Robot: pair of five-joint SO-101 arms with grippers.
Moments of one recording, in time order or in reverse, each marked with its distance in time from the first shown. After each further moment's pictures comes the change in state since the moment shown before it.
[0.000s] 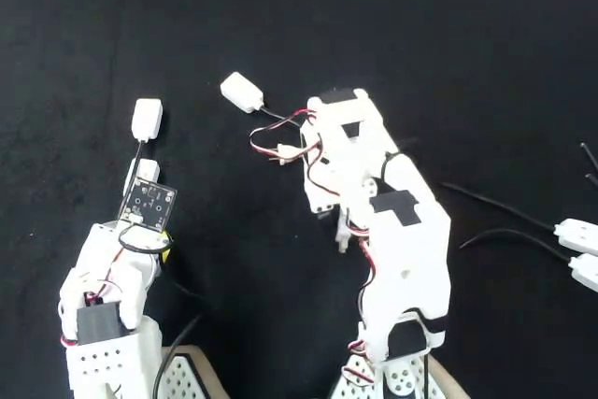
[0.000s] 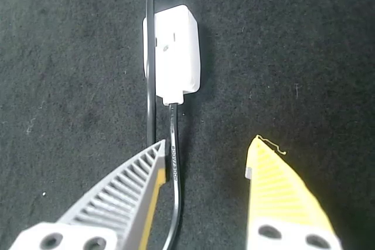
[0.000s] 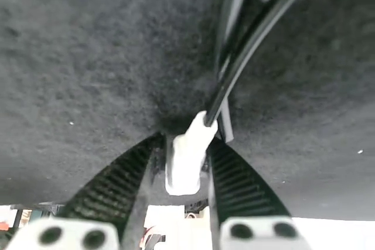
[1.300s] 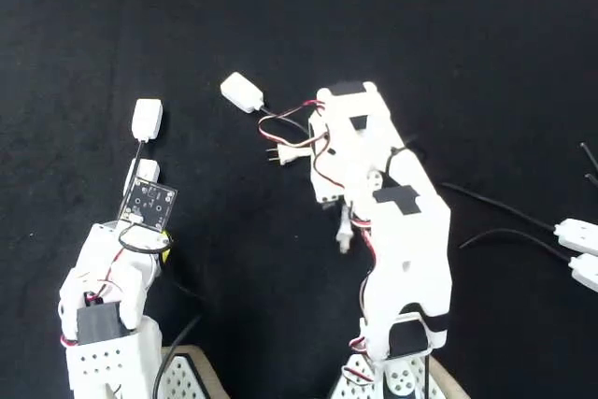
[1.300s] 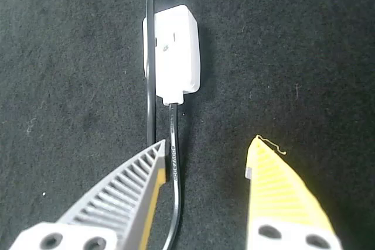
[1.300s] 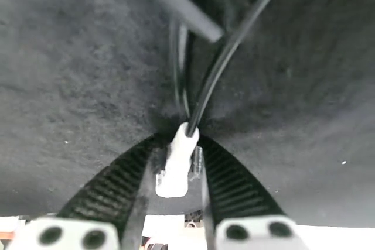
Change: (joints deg) left arm 0.0 0.0 0.0 0.0 0.0; right arm 2.5 4.2 -6.9 1.1 0.0
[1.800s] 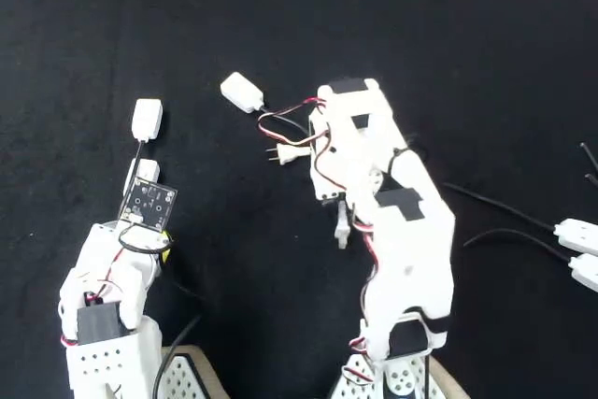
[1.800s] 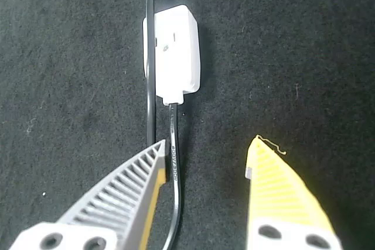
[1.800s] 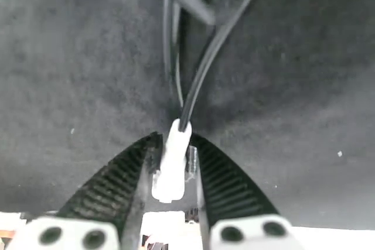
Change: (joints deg) left arm 0.0 0.0 0.0 0.0 0.0; right arm 0.0 -6.4 4.4 -0.2 0.0
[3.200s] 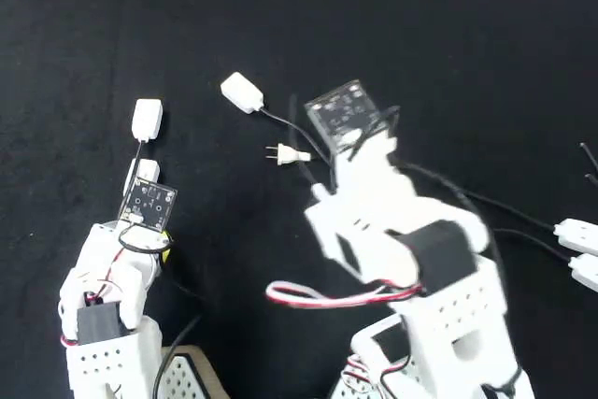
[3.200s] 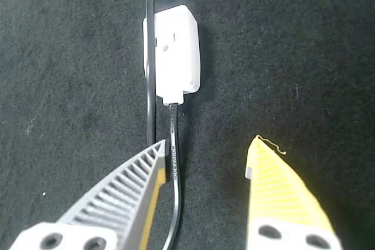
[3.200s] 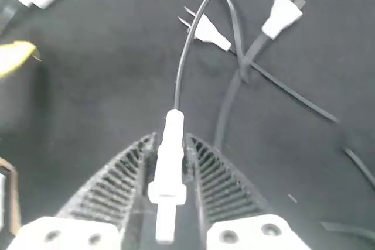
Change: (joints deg) left arm 0.0 0.0 0.0 0.0 0.0; right arm -15.1 -82.9 33.5 -8.8 7.6
